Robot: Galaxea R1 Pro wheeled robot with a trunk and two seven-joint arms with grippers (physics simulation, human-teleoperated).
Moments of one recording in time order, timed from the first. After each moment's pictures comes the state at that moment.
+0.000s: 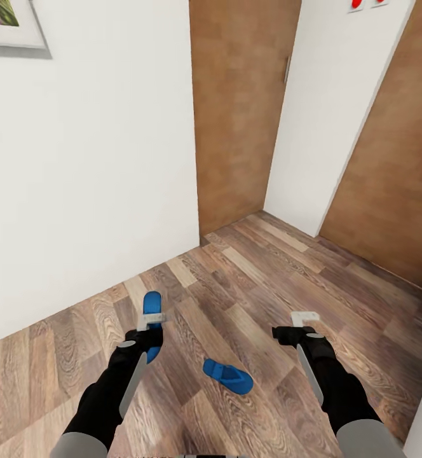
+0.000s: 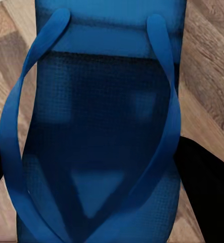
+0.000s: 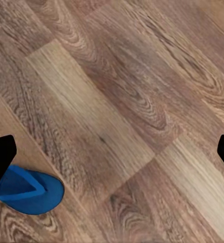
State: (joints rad) left arm -0.47 -0.11 -0.04 -1.08 0.05 0.50 0.18; right arm -0.52 -0.01 0.00 -1.05 0.01 0.59 -0.07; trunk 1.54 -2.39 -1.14
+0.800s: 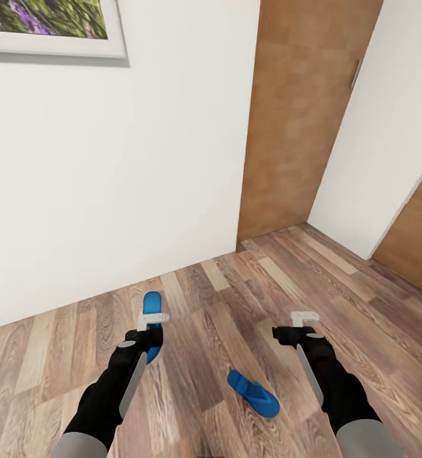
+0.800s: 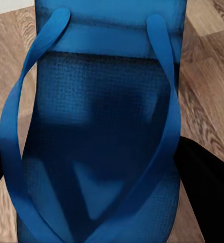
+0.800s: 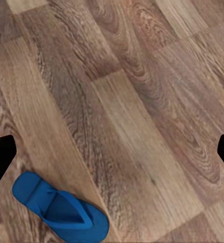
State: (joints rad) left arm -0.47 -0.11 -0.04 -1.08 0.05 0.50 0.18; right arm -0.52 -0.01 0.00 -1.05 0.01 0.59 -0.07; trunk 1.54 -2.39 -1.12
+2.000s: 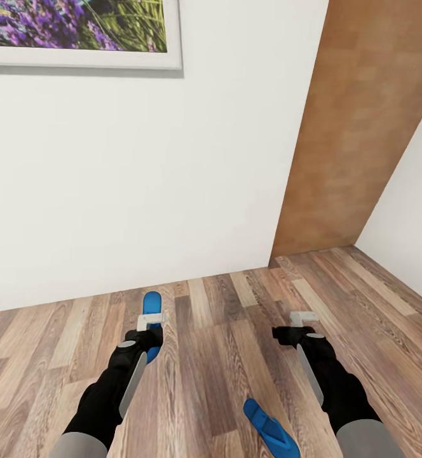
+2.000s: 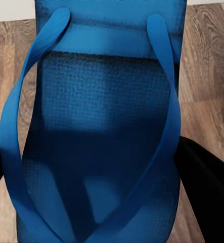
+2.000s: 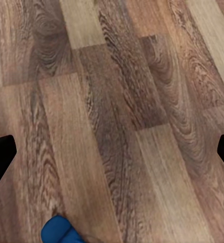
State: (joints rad) left arm -0.47 -0.11 -0.04 -1.08 0.05 0.50 0.18; right arm -0.52 -0.01 0.00 -1.05 0.01 0.59 -0.07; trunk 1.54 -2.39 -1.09
